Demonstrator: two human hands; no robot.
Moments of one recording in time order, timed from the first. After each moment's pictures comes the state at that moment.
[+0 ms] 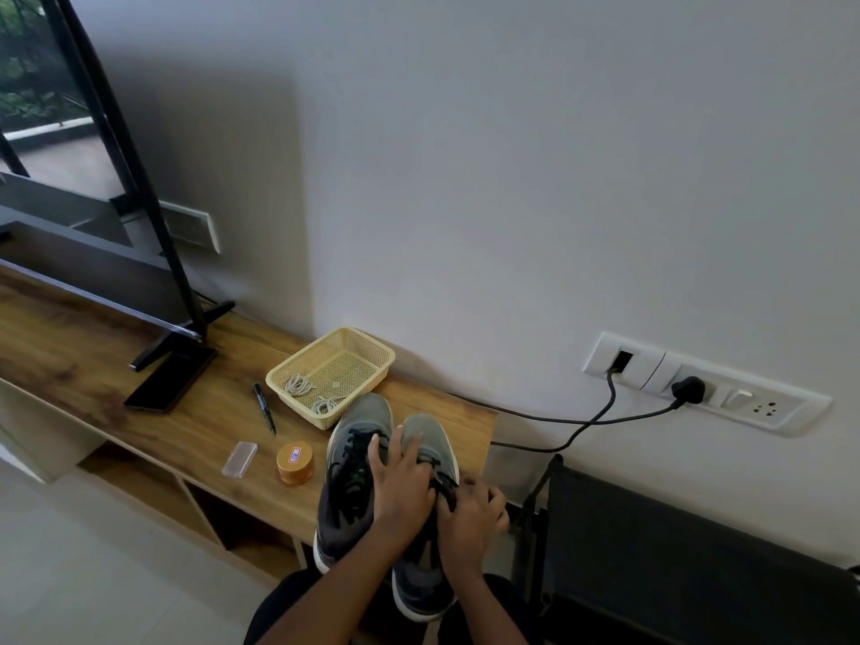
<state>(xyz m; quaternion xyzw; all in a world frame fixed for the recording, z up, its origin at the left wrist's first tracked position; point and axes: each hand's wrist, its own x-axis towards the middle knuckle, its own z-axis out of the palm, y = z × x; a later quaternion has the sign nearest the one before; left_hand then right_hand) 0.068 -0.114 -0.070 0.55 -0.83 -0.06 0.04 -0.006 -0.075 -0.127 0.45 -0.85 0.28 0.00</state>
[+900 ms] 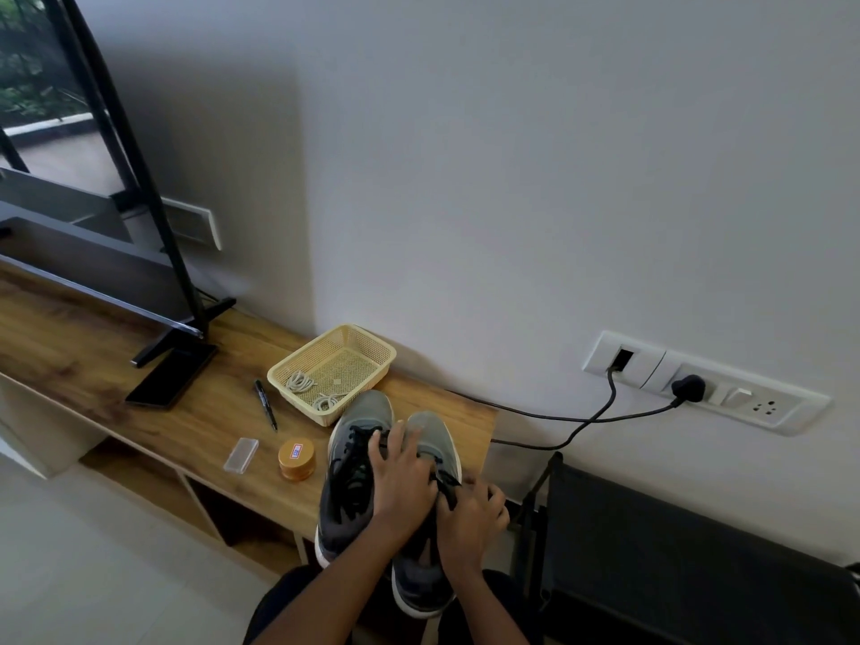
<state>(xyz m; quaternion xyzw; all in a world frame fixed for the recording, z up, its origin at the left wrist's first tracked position) 0.070 -0.114 -0.065 0.56 -0.82 -0.07 0.07 -0.005 -0.069 -0.118 0.46 -0.85 0.26 0.01</state>
